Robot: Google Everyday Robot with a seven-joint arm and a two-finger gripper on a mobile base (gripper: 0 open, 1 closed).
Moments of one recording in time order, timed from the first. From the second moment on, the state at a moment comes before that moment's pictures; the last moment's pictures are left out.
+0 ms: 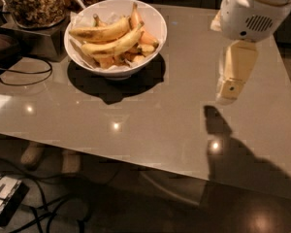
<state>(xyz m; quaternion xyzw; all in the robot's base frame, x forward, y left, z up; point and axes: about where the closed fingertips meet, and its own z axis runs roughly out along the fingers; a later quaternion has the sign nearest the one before) 0.480 -0.153 0.983 -0.65 0.75 -0.03 0.13</state>
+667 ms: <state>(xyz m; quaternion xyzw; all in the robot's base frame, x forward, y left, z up) 0.502 -0.136 0.984 -0.64 0.75 -0.01 0.16</state>
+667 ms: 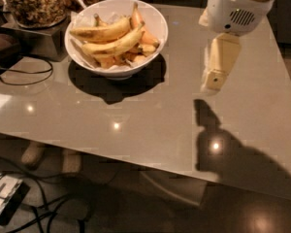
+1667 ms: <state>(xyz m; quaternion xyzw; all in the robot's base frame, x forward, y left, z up) 0.547 -0.092 0.991 -0.68 0.72 0.00 0.17</state>
